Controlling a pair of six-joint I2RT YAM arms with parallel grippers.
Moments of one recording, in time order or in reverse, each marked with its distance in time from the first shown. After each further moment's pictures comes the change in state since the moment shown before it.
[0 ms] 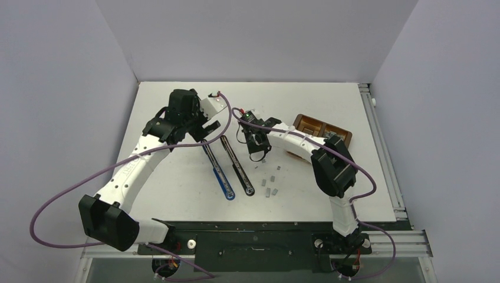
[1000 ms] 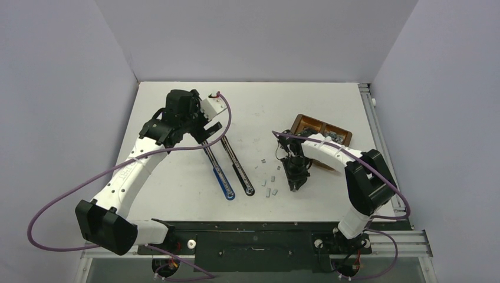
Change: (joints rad) left arm 0.000 -0.033 0.000 -0.009 0.120 -0.022; right arm -0.177 -0.348 -0.453 -0.407 -0.270 -0.031
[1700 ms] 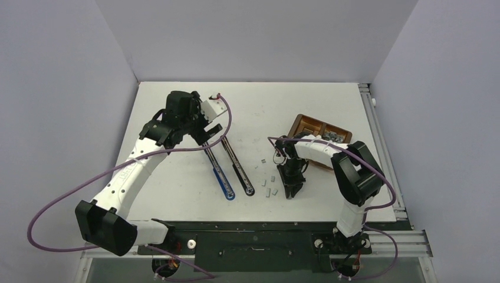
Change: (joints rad) left arm 0.000 -0.007 -0.015 -0.004 0.024 0.001; right arm 0.000 0.119 -0.028 0.039 -0.140 -0.019
